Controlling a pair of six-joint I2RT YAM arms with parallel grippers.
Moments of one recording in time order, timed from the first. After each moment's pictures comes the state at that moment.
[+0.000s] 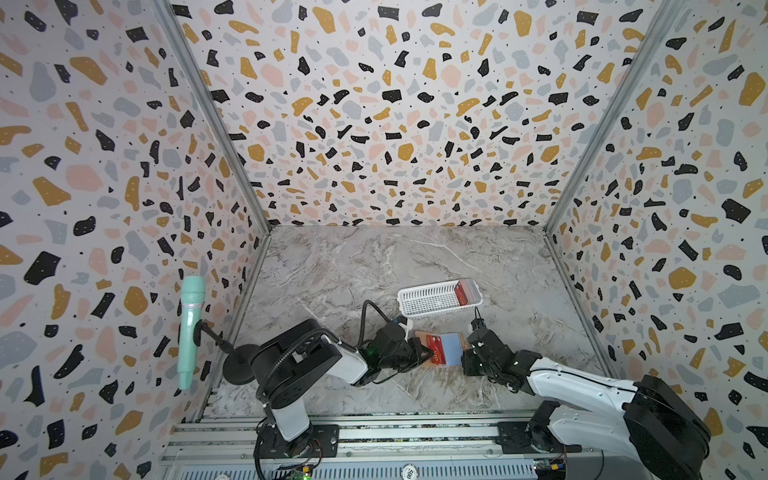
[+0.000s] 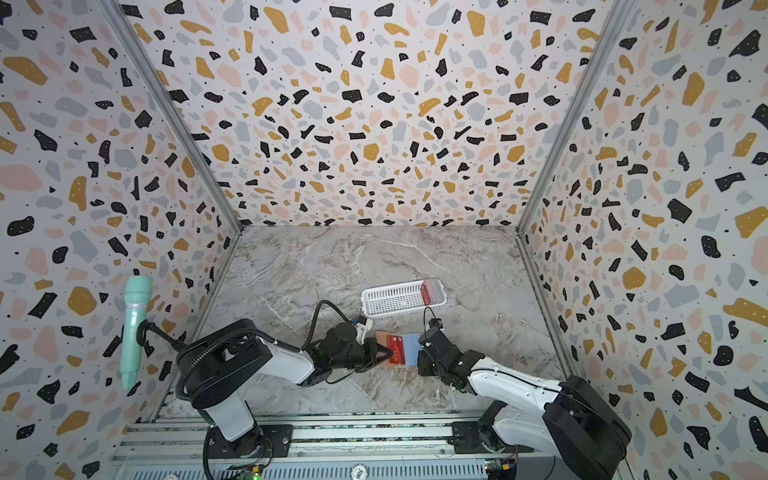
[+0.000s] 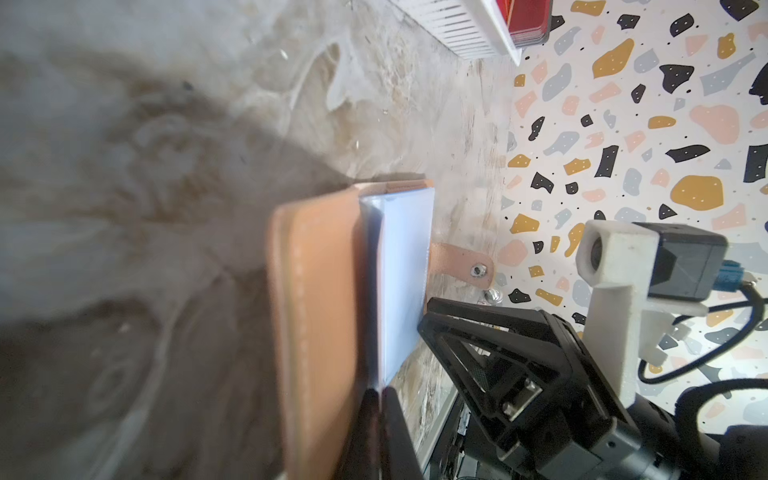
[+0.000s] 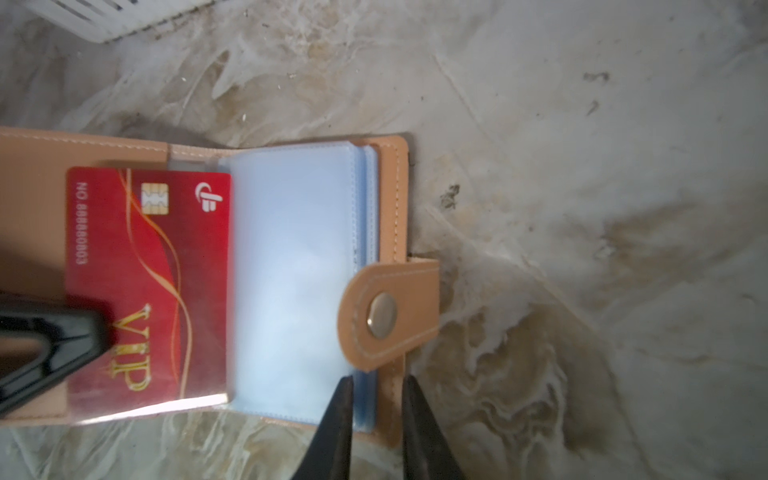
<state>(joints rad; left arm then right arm) -0.89 1.74 0.51 0.70 0.36 -1.23 0.77 1.13 0.38 -0.25 0.11 0.65</state>
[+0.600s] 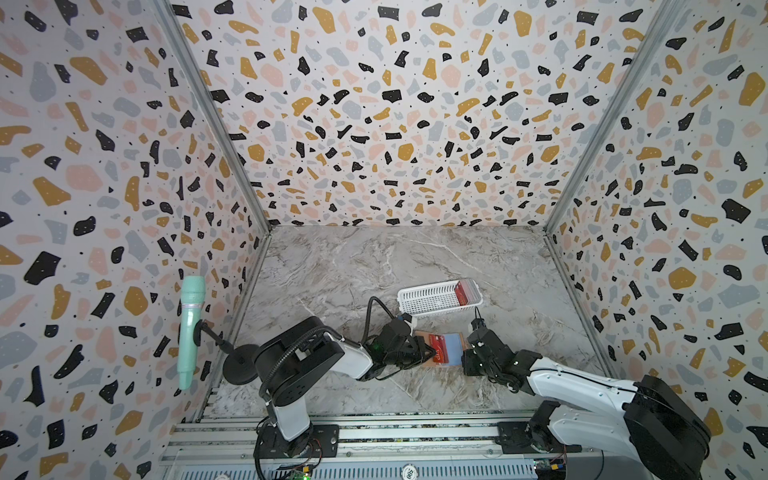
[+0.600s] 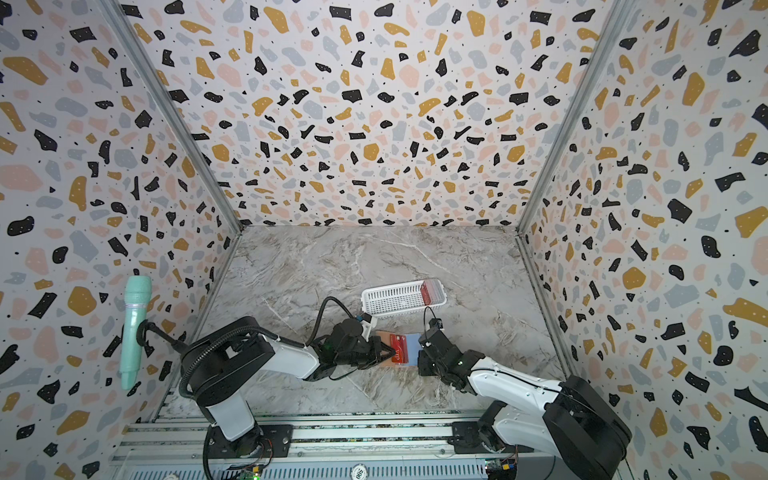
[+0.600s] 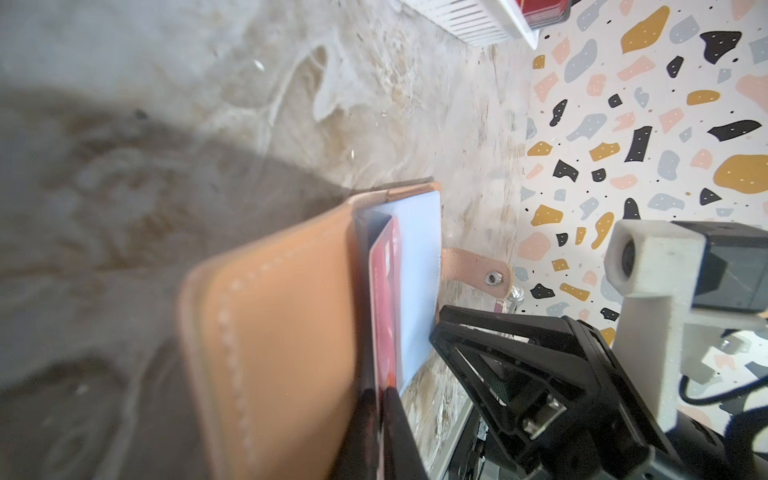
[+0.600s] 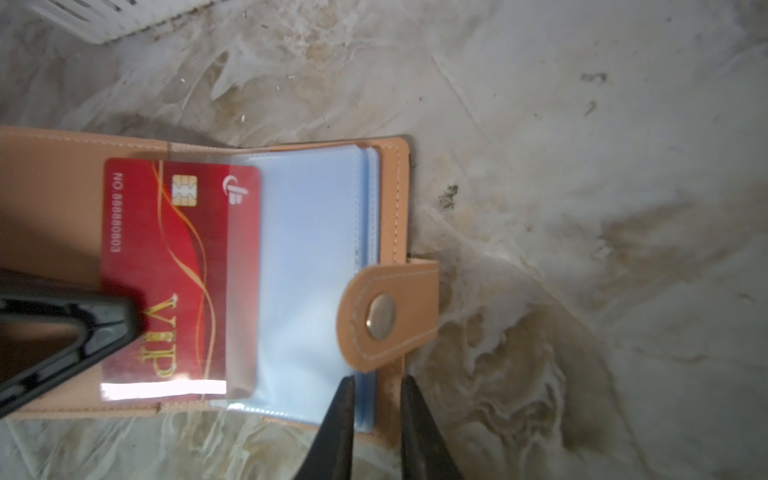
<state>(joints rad) -0.90 1.76 0.58 0.57 0.36 -1.15 0.77 1.13 0.38 -0.25 0.11 0.65</state>
